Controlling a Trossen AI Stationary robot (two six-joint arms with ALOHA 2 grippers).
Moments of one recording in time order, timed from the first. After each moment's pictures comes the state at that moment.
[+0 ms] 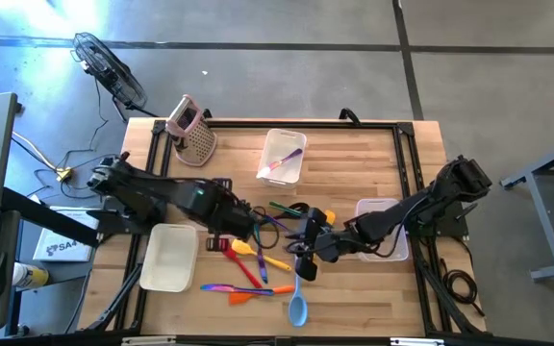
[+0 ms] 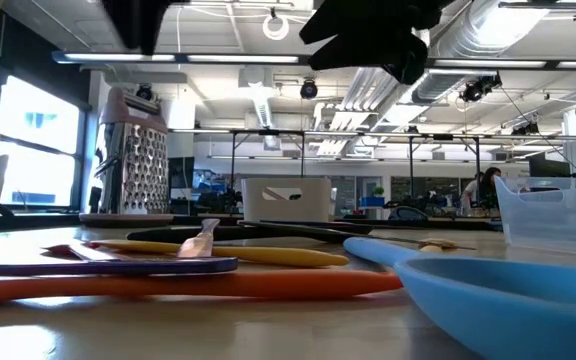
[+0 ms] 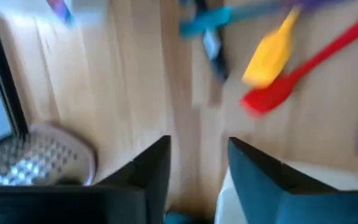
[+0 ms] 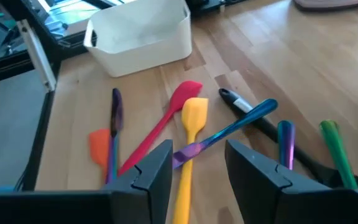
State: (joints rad) left arm -0.32 1.66 1.66 -1.57 -0.29 -0.29; right arm 0.43 1.63 1.04 0.01 0.44 0.55
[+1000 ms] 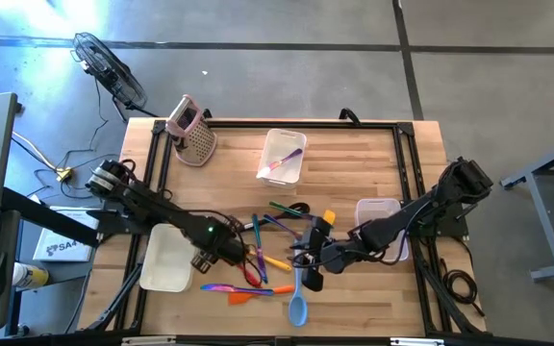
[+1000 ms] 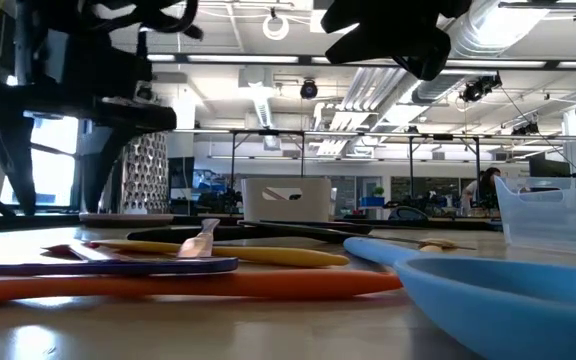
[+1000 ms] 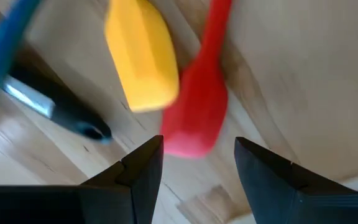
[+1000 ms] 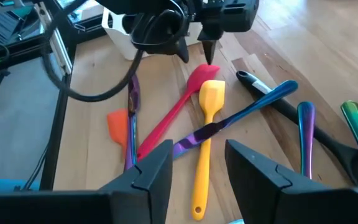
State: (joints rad) left arm -0.41 1.67 1.07 -0.88 -0.12 0.21; right arm 0.49 1.63 1.04 -0.03 0.44 0.60
